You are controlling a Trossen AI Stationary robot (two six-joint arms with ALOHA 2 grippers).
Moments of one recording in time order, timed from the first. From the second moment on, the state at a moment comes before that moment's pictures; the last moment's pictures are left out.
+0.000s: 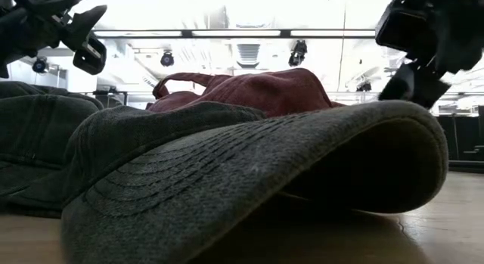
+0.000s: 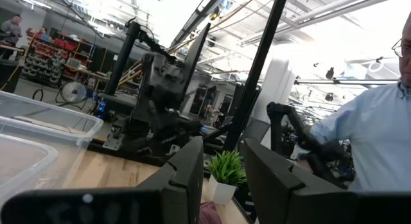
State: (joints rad) left arm 0.03 0.09 0.01 0.35 0.22 -0.42; right arm 0.19 1.08 0.48 -0.16 -0.36 0.41
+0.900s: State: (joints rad) left arm 0.03 0.10 0.01 0.35 0.22 -0.42; right arm 0.39 1.69 0.95 -0.43 0.10 0.14
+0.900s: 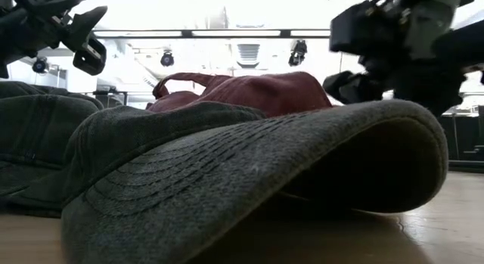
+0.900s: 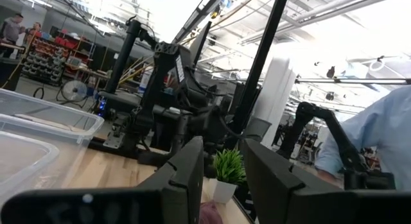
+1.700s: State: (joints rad) left arm 0.03 0.10 0.01 0.31 0.22 -0.42; right arm 0.24 1.27 1.29 -0.67 0.59 0.67
